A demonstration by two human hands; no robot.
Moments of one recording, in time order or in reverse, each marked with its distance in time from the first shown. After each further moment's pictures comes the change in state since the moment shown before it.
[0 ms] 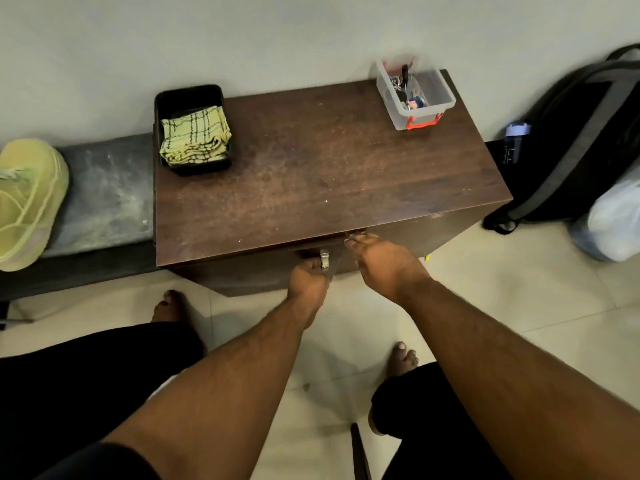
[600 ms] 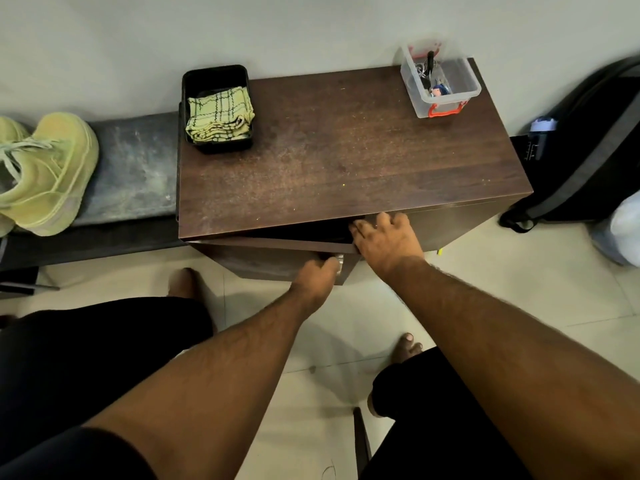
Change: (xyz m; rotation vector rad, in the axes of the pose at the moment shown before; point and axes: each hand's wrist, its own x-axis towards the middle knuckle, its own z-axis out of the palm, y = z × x) left_hand -0.033 -0.004 -0.029 0.333 -0.095 0.010; right_hand 0.010 -0.018 0.014 -0.717 -0.062 0.052
